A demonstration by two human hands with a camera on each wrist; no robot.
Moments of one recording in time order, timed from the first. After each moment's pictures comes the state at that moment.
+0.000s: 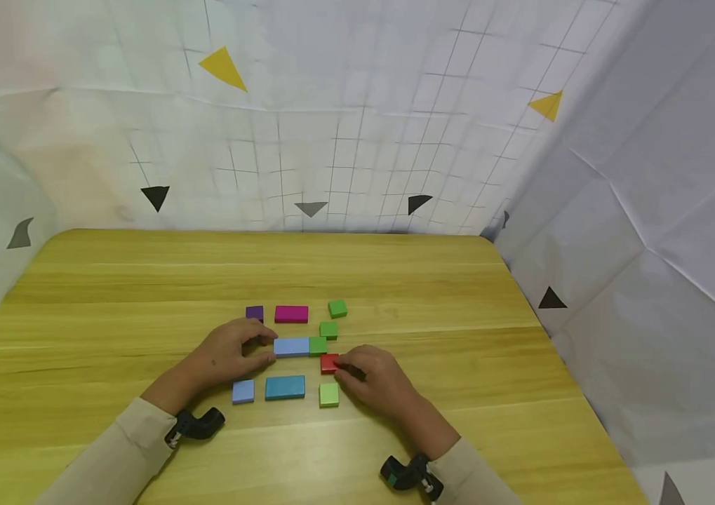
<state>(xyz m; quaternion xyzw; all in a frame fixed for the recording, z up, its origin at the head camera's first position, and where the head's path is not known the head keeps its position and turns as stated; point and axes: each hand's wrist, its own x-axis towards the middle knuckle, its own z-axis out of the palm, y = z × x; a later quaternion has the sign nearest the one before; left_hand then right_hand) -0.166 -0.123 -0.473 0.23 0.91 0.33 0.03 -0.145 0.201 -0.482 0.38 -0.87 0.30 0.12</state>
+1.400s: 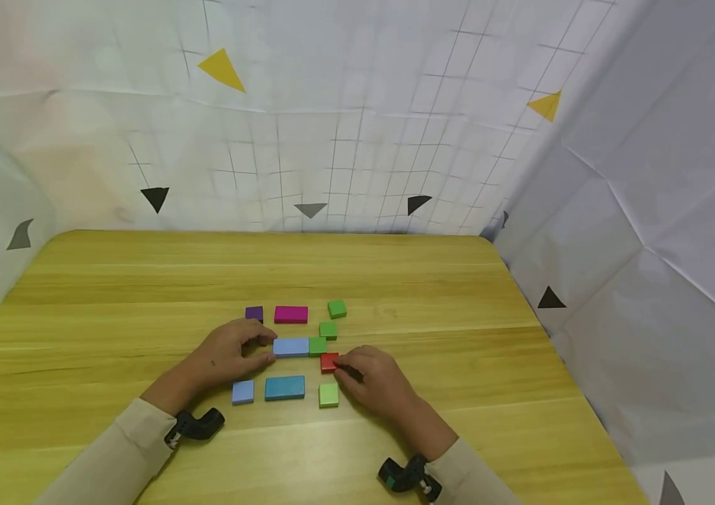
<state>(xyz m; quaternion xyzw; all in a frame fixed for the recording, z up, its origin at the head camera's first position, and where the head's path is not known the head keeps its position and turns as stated) -0.167 -0.123 -0.473 0.22 0.91 0.34 0.04 -0.143 0.197 -0.482 0.36 -0.88 0.29 0.13</state>
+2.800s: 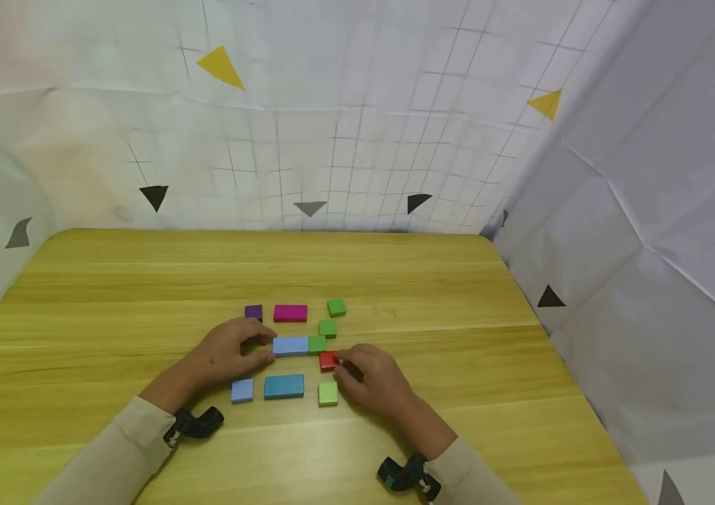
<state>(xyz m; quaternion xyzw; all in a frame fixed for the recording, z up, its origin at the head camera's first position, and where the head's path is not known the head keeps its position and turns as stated) -0.166 -0.123 -0.472 0.22 0.91 0.35 0.06 -0.142 0.197 -0.483 0.38 -0.86 0.31 0.15</state>
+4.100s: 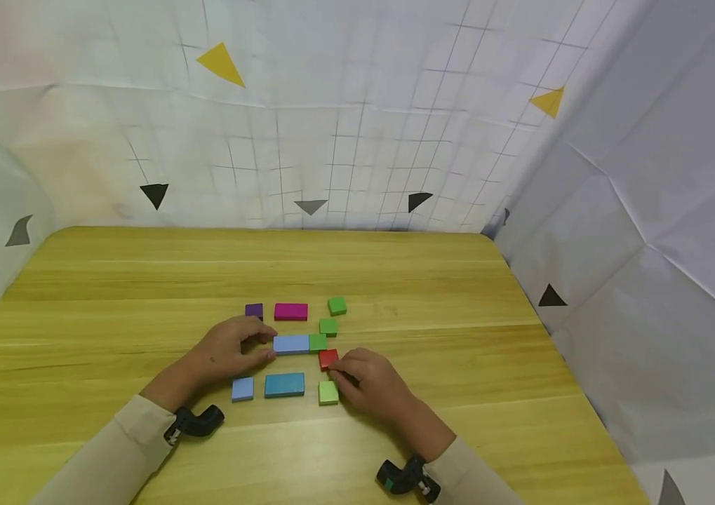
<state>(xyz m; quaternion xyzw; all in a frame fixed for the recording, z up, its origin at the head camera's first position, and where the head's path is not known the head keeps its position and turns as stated) -0.169 -0.123 -0.472 0.22 0.91 0.34 0.05 -0.140 0.192 -0.482 0.43 -0.83 0.31 0.16</state>
